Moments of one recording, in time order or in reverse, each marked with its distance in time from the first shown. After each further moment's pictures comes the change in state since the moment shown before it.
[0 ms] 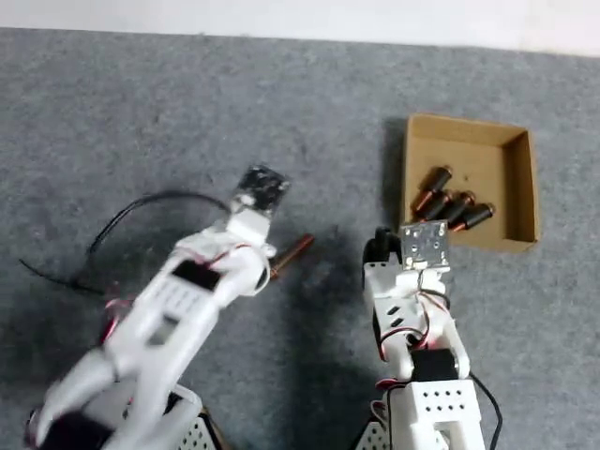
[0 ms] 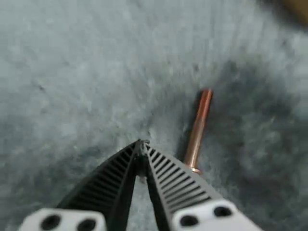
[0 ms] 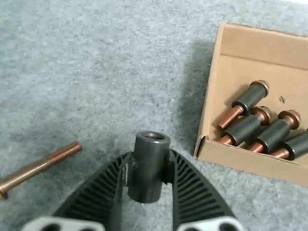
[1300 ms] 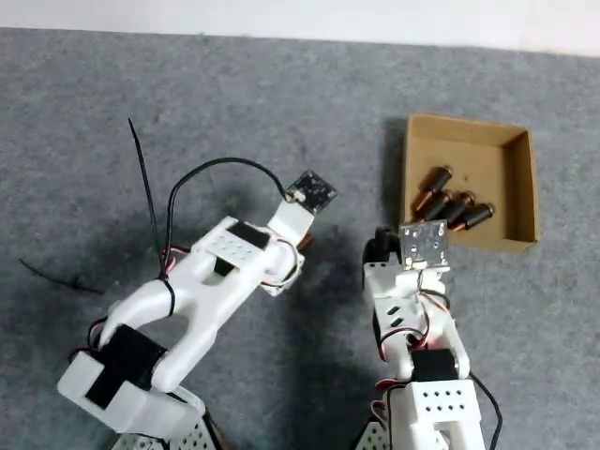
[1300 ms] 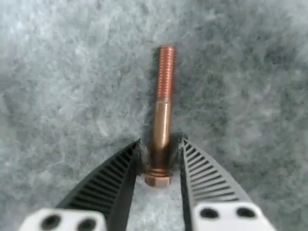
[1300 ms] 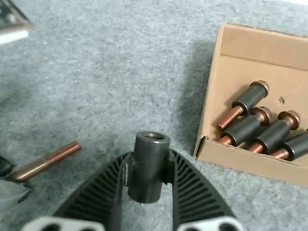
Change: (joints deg) left arm 5.5 29.5 -20.0 11.9 -4.5; right arm 0.0 0.0 0.0 0.0 0.4
